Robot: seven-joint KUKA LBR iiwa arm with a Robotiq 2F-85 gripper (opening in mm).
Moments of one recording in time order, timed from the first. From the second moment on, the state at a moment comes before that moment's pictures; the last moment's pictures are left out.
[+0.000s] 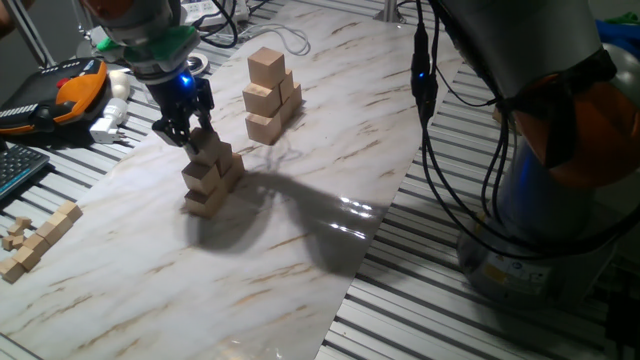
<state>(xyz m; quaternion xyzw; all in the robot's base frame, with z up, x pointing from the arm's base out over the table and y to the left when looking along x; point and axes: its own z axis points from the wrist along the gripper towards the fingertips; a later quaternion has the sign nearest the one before) 0.599 0.106 0.156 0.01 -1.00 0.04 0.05</state>
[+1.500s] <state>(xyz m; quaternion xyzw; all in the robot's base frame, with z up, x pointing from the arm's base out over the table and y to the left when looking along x) 0.607 0.077 0.178 0.05 -1.00 0.03 0.03</state>
